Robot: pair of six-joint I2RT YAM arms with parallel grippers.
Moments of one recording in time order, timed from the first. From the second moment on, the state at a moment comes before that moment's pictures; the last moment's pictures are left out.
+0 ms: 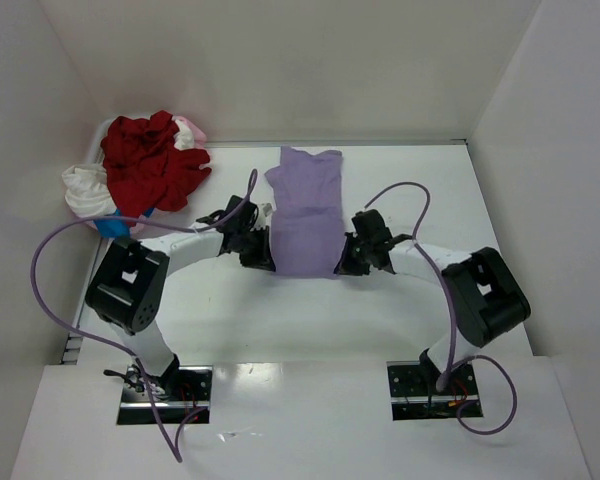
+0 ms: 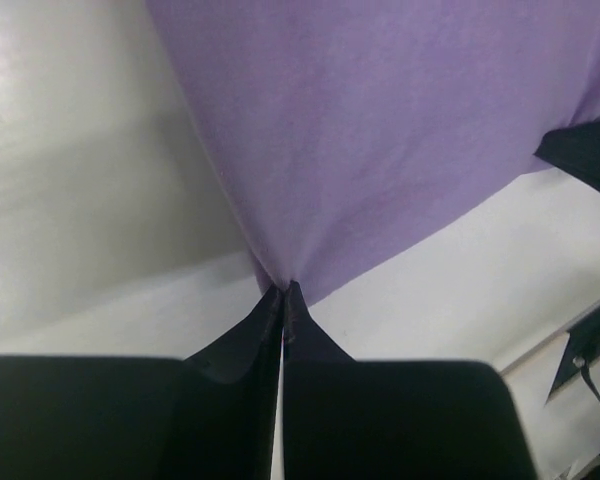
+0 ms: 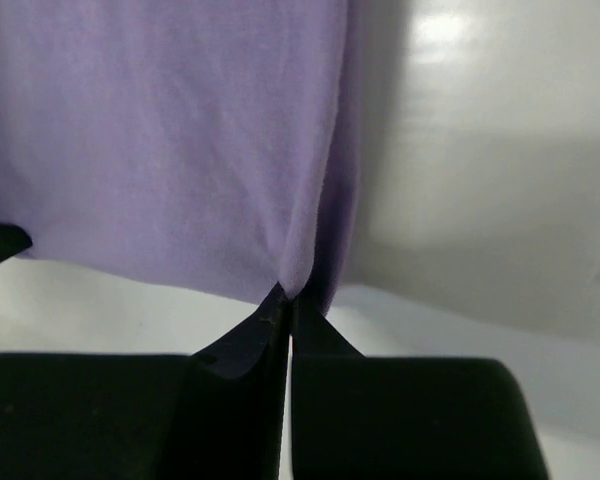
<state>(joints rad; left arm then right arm) -0.43 1.74 1.02 -0.31 0.36 -0.45 0.45 1.60 0.78 -0.13 -0.16 0.69</state>
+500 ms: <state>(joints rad) -0.57 1.37 1.03 -0.65 0.27 -0.49 0.61 1.13 0.76 -0.39 -0.13 0.86</state>
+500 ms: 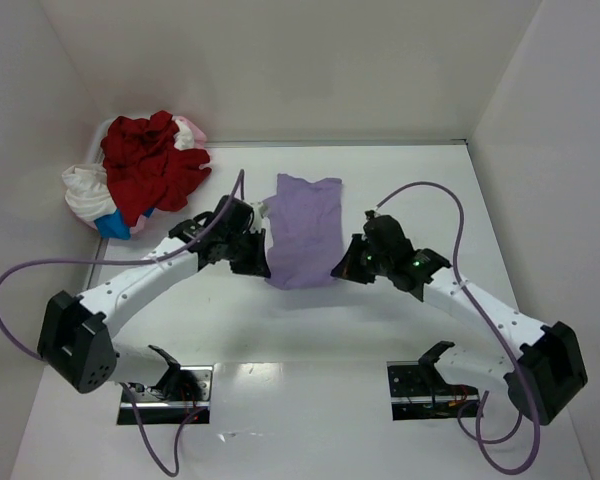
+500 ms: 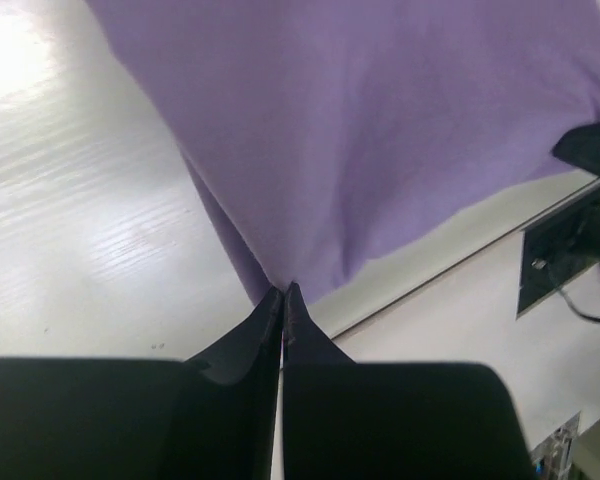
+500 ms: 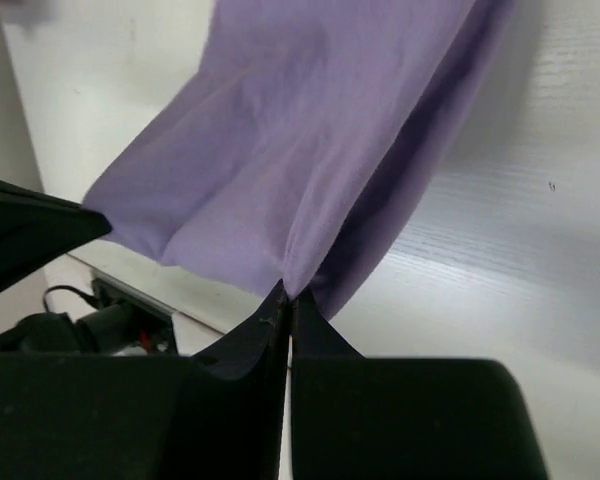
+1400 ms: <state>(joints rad) -0.31 2.04 1.90 -0.66 0.22 -0.34 0.29 1.78 1.39 -0.32 -0.12 0.69</state>
